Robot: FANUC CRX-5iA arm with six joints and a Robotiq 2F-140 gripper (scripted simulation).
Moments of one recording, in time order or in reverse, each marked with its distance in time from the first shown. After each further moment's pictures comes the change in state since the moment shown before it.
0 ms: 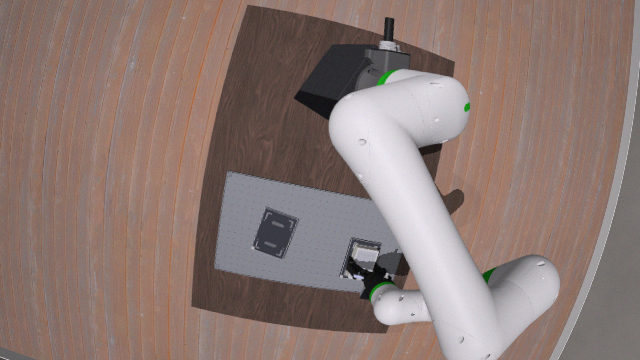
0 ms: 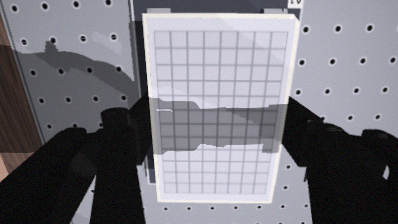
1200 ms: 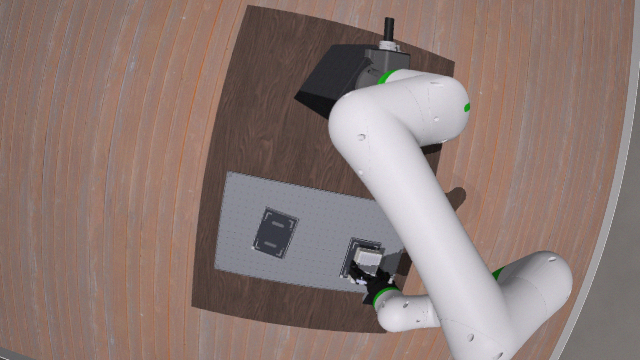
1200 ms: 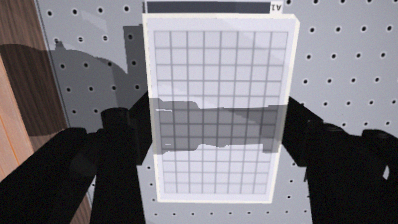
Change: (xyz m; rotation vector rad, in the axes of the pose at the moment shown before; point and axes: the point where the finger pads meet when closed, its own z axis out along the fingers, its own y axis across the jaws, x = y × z) arm 0.000 0.000 -0.040 0.000 0.000 0.000
